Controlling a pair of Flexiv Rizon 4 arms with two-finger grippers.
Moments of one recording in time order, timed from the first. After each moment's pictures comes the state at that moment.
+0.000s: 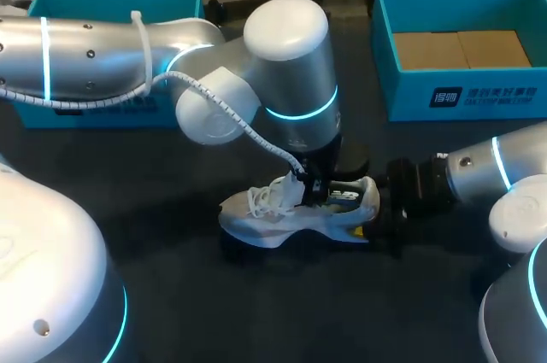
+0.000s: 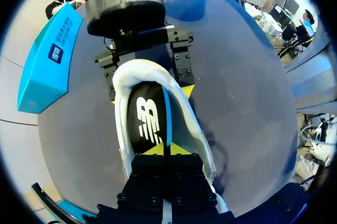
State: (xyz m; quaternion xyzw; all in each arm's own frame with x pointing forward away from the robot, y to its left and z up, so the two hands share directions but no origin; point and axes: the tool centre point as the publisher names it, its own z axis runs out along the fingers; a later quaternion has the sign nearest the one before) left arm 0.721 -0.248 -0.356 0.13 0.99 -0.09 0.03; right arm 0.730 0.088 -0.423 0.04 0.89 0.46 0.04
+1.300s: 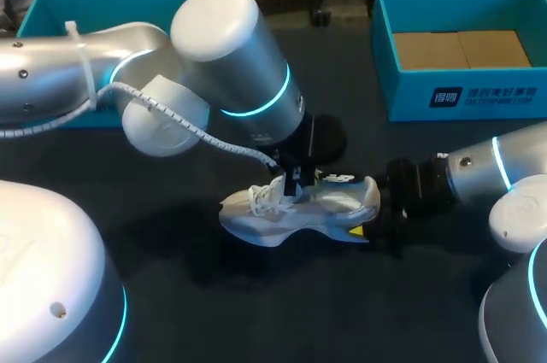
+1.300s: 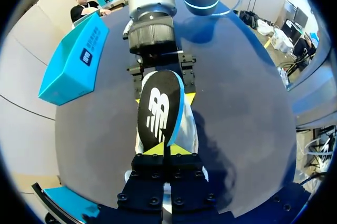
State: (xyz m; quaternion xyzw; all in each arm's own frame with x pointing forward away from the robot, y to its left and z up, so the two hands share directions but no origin) left arm 0.720 -0.227 -0.305 0.08 0.98 -0.17 0.07; right arm 0.731 0.088 -0.423 0.04 0.89 0.46 0.04
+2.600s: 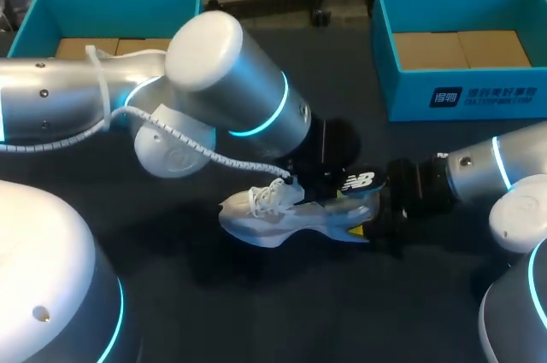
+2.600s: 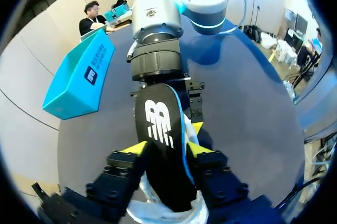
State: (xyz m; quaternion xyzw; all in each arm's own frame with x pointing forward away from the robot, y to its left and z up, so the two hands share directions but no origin) left arm 0.718 -0.268 -0.312 0.08 0.96 -0.24 0.10; right arm 0.731 0.088 -0.423 0.04 0.89 0.46 0.04
